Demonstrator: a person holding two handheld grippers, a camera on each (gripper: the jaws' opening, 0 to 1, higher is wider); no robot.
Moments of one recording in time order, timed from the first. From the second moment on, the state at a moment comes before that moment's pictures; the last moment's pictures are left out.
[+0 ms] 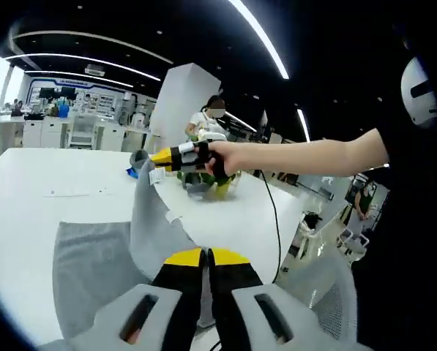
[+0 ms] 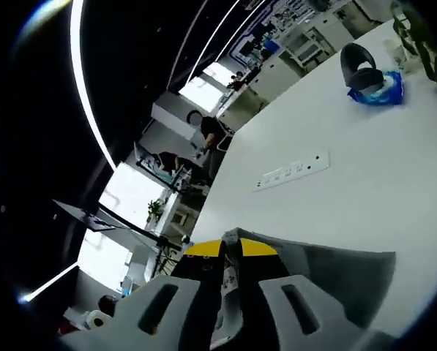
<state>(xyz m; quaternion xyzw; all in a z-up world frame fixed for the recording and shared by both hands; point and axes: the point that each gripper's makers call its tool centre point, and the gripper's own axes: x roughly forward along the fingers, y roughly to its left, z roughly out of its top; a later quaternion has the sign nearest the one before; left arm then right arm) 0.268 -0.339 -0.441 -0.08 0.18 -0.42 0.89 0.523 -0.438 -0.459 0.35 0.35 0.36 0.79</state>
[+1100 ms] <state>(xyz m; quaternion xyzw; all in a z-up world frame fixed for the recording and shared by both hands) 0.232 -0.273 -0.469 -0.09 0.19 -0.34 0.92 0.526 -0.381 -0.452 0.42 0.37 0.37 0.74</state>
